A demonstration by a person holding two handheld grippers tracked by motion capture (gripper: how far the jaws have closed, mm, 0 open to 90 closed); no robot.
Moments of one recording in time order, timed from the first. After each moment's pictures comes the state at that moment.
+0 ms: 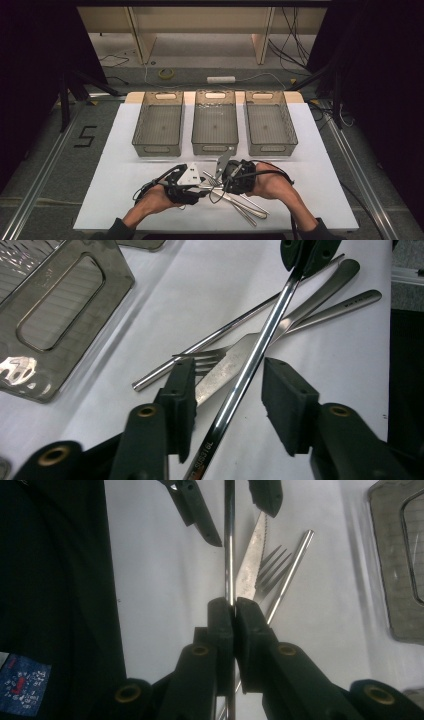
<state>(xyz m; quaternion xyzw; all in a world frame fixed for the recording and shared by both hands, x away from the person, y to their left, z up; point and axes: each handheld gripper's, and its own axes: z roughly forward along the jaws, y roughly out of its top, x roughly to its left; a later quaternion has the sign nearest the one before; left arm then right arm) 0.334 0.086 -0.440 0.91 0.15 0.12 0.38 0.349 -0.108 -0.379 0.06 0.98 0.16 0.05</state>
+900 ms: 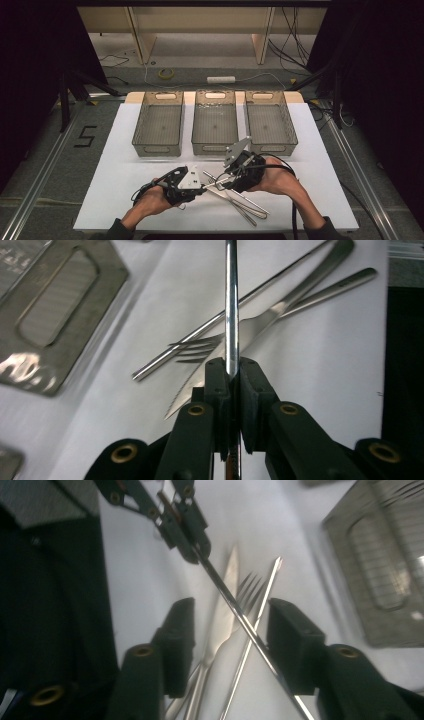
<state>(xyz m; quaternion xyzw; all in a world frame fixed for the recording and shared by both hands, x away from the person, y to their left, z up) 0.331 0.089 -0.435 0.92 0.14 0.12 0.35 0.358 -0.130 -0.364 0.11 0.96 0.26 0.05</state>
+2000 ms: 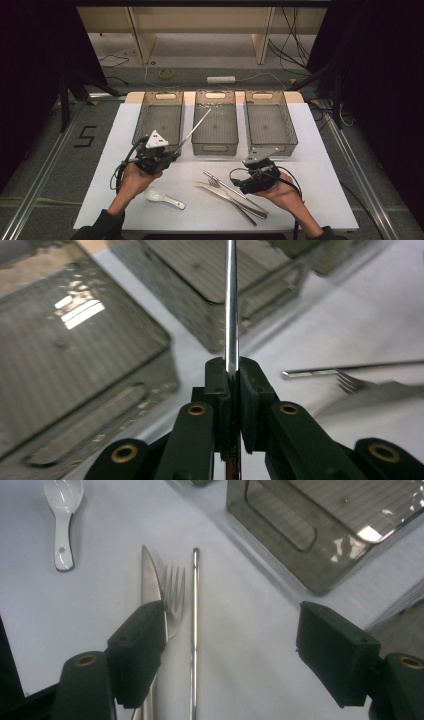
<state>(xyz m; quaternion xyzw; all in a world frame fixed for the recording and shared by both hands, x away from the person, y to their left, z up) 0.385 0.160 -0.402 0.82 0.40 0.17 0.38 0.355 -0.173 -0.418 0.28 0.89 0.35 0.13</state>
